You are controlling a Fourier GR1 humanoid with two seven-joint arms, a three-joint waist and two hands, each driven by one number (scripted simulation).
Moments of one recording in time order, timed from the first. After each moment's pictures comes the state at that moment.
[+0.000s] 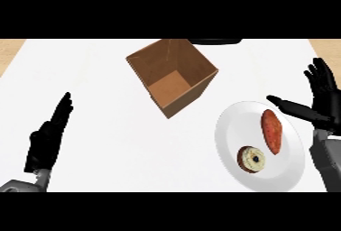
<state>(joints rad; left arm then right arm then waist) -0.06 0.52 -0.29 -1.50 0.19 0.38 0.04 -0.32 -0.40 -0.07 -1.17 -0.25 -0.30 -0.26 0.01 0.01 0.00</state>
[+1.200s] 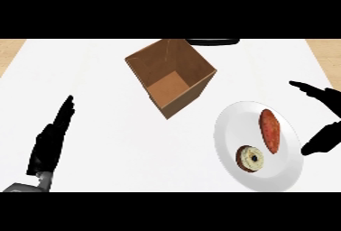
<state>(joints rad) -0.03 0.48 -0.26 -1.51 0.12 0.35 0.07 -0.34 -0.85 0.27 -1.39 0.01 0.34 0.36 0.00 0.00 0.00</state>
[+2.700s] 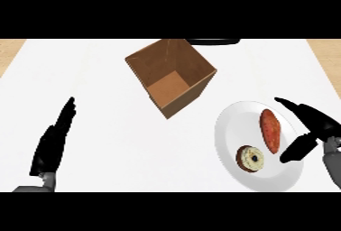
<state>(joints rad) 0.00 0.31 -0.09 -1.50 -0.06 0.19 0.06 -0.24 -0.54 0.10 -1.40 0.40 0.46 0.46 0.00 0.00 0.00</state>
